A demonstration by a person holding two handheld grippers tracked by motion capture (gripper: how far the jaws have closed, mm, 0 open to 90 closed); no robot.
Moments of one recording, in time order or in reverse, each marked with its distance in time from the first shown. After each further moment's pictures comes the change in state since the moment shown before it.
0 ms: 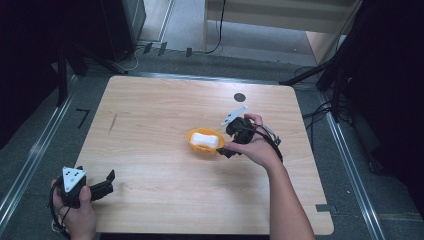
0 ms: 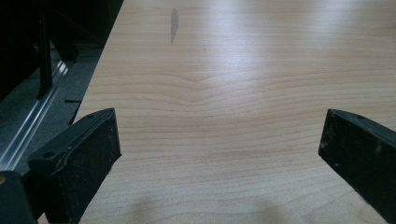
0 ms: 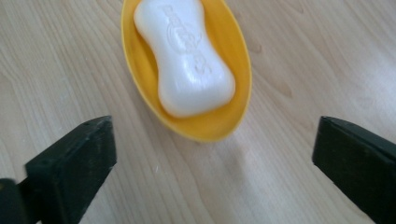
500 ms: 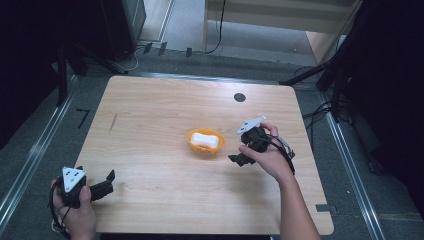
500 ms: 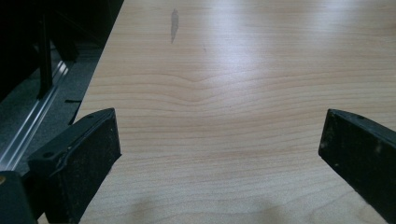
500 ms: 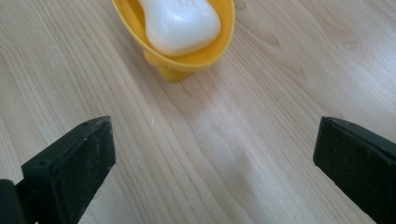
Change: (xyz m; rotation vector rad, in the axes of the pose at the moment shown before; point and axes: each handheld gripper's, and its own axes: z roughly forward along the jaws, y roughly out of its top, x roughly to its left) left arm 0.000 0.000 0.000 0.000 0.001 0.000; right arm 0.001 -0.046 -0.014 -0.036 -0.038 0.085
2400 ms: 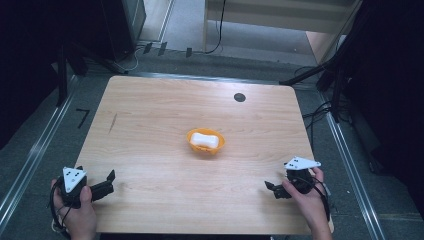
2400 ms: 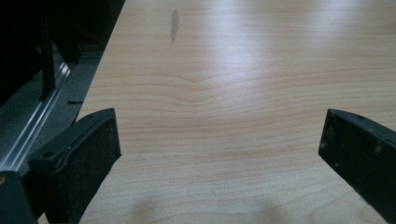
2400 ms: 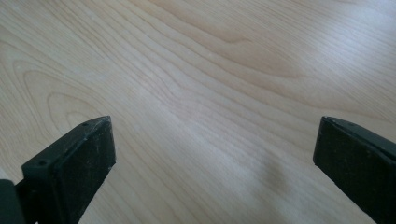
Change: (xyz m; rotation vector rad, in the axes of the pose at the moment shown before) left arm -0.002 0.000 0.000 -0.004 0.007 0.010; right arm 0.011 -0.156 -0.047 -0.153 -0.160 0.236
